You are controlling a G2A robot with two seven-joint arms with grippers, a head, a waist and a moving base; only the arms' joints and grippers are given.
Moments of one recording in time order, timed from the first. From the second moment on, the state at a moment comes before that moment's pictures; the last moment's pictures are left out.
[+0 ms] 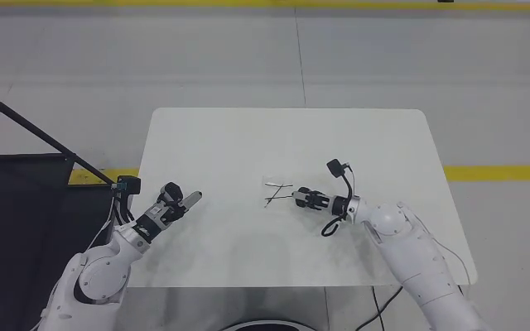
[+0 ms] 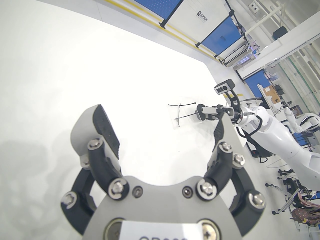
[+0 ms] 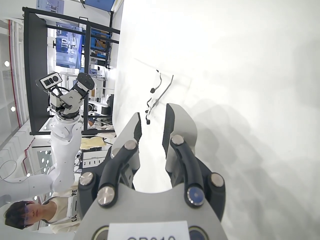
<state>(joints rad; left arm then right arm) 1.61 -1.14 -1.67 -1.82 0.44 -0.42 -0.41 -0.90 -1.18 1.02 -1.12 0.00 -0.37 0.80</state>
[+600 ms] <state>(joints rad) 1.61 -1.14 -1.67 -1.82 0.44 -0.42 -0.41 -0.88 -1.19 1.00 -1.10 0.01 -0.37 0.82</state>
